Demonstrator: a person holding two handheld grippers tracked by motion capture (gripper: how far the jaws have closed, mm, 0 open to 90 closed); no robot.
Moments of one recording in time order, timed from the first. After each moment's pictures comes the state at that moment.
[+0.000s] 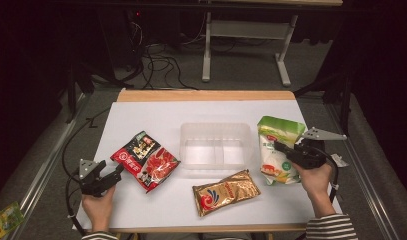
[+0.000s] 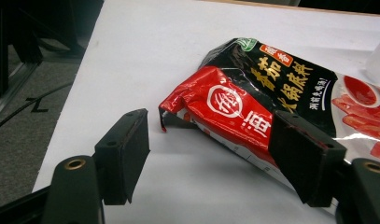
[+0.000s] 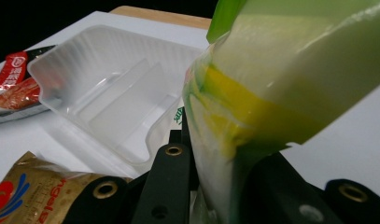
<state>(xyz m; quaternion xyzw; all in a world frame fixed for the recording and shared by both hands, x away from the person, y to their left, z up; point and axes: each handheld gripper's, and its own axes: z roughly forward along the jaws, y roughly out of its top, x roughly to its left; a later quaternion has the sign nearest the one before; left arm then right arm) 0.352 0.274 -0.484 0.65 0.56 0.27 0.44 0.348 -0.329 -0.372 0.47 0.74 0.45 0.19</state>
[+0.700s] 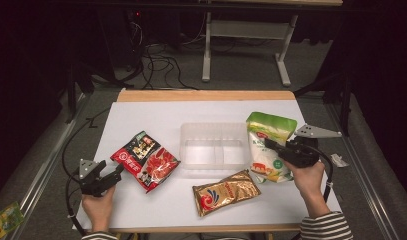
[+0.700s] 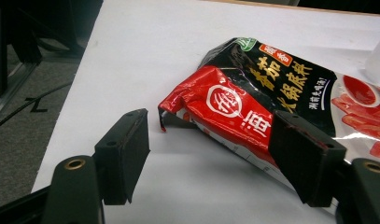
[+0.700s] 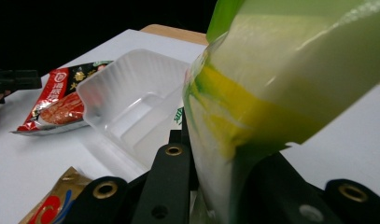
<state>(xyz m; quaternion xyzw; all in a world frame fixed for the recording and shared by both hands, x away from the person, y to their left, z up) 0.351 0.274 -0.484 0.65 0.56 0.27 0.44 0.346 -0.299 -0.351 0.43 0.74 0.48 0.18</state>
